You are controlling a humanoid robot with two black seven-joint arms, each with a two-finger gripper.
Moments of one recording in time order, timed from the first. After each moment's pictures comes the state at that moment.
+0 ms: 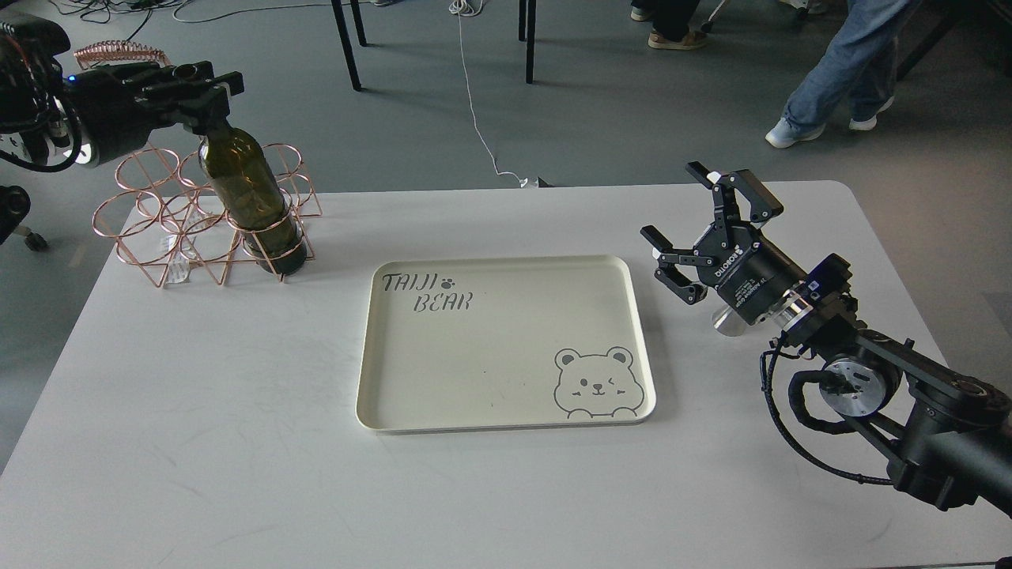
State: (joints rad) left arm -0.96 0.75 -0.69 -0.85 1.89 -0.19 -0.49; right arm 0.59 -0.42 0.56 0.97 -0.24 0.49 0.49
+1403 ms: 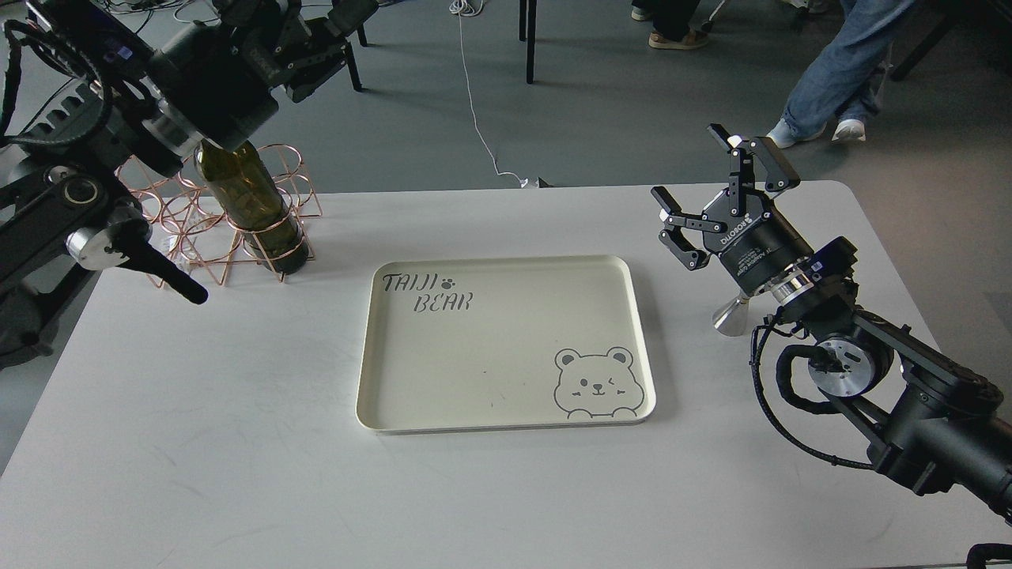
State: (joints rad) left arm -0.69 0.58 -0.89 -1.36 0.73 -0.32 -0.46; right arm 0.58 -0.38 0.67 0.97 -0.22 0.43 0.49
